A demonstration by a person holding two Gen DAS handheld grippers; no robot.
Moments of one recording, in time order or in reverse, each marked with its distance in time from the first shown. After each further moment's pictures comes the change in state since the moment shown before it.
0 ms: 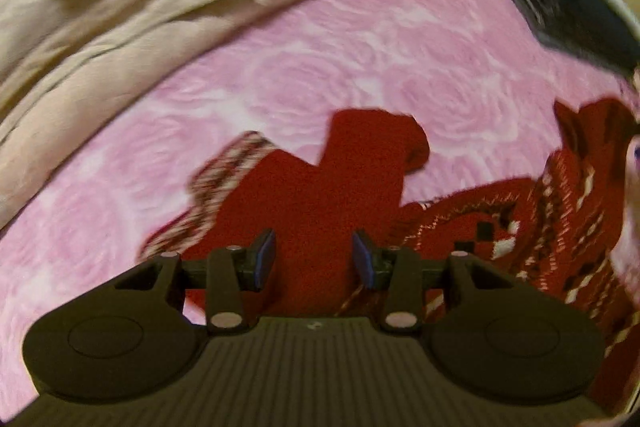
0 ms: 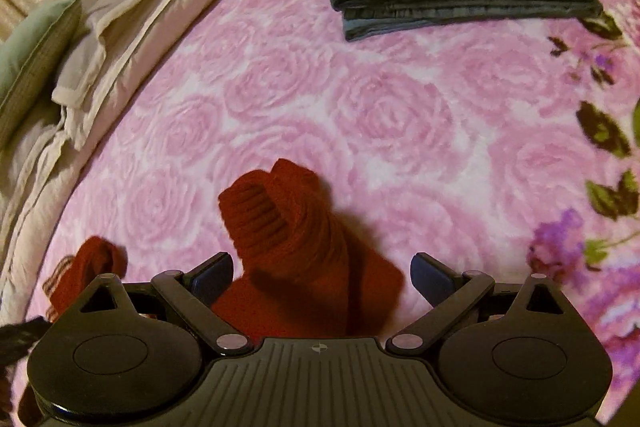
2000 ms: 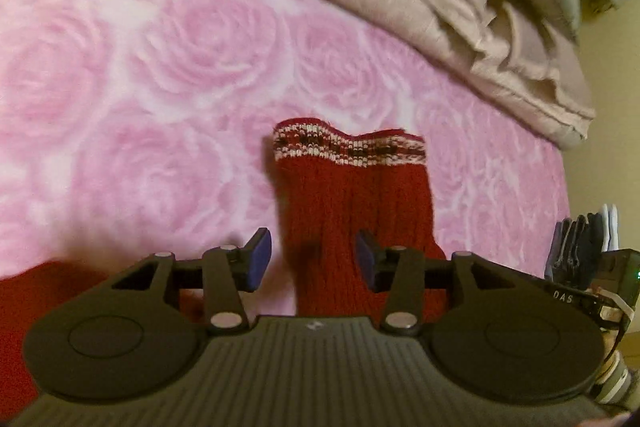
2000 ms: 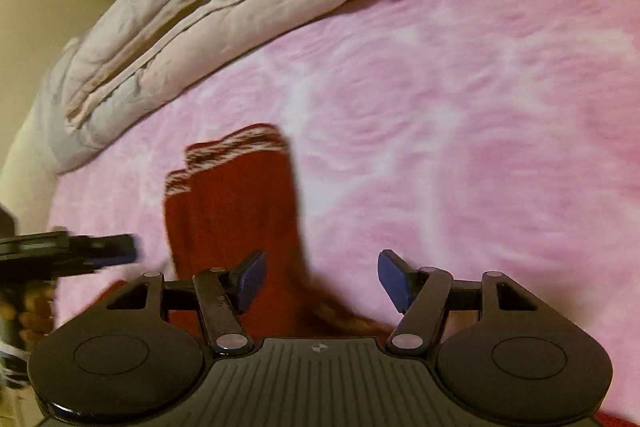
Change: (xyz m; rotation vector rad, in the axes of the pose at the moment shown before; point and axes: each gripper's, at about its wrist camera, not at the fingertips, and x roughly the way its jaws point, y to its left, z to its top) left arm -0.003 0.118 -0.099 -0.965 -0.034 -0.164; right arm 0.156 0.255 -0.046 -0.646 0.348 0.436
